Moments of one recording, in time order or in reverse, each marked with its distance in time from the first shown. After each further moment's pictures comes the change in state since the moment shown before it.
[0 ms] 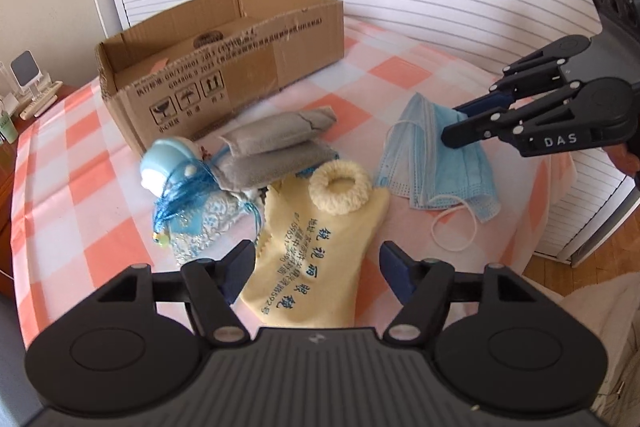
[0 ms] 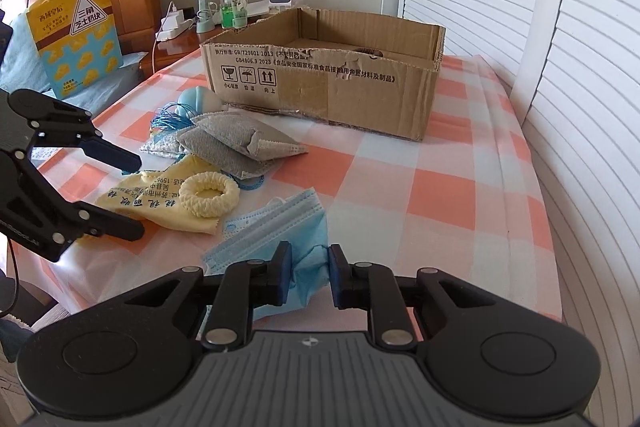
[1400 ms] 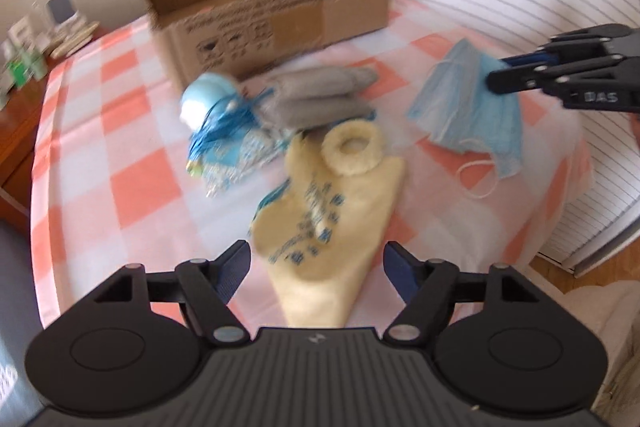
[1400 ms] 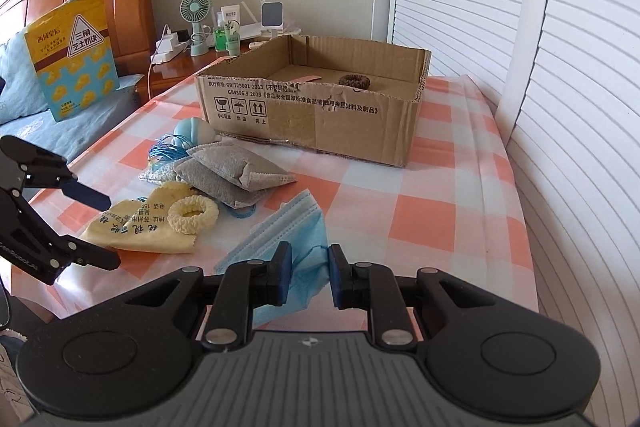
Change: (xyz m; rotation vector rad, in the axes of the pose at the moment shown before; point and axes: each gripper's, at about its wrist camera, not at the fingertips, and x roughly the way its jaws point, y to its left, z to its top) left arm -0.010 0.011 -0.023 -0.158 0.096 0.071; right arm -0.019 -0.007 0.009 0.016 -0.060 -0.014
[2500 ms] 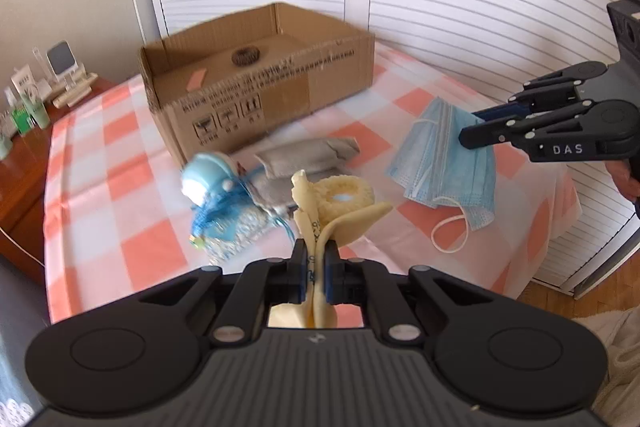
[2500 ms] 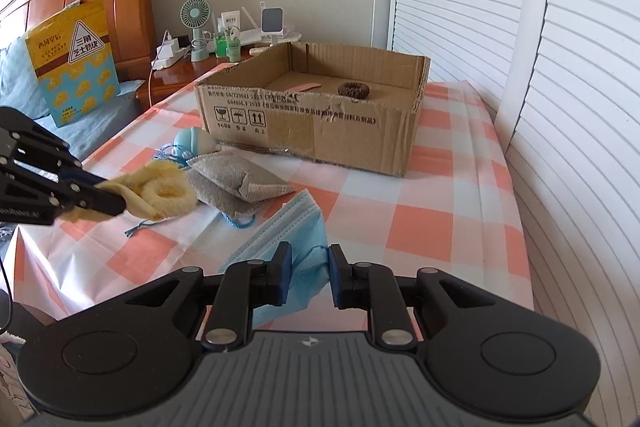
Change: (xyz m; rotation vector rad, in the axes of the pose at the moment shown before) left arm -0.034 -0.009 0.033 0.075 -0.136 -0.004; right arm -0.005 -0.002 0.007 -0.002 -0.018 0.003
